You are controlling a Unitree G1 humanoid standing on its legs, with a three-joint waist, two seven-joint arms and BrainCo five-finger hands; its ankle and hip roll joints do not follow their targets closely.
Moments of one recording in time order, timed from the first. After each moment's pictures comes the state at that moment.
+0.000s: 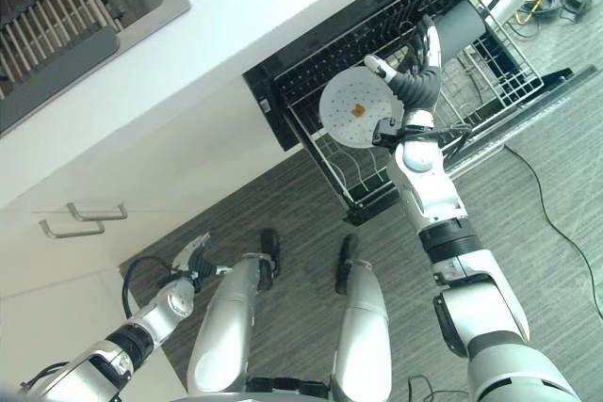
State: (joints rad) left arm -0.29 0.39 -0.58 0.82 0.22 0.07 0.39; right arm -0.73 -0.53 0.23 0.21 0.47 -0.14 -0.47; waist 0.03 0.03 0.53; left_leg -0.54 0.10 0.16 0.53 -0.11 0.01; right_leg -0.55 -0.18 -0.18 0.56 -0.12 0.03
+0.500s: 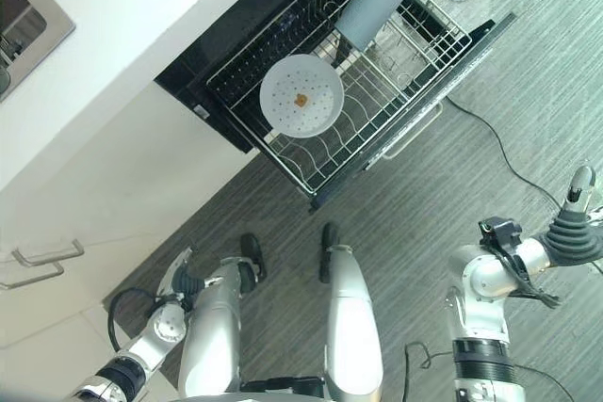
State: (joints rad) left arm -0.16 0.35 -0.44 0.83 0.17 -0.08 0.51; right arm -0.14 -0.34 -0.18 0.21 0.47 -0.81 -1.01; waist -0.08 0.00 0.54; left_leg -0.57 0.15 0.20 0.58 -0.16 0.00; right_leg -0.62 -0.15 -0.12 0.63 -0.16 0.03
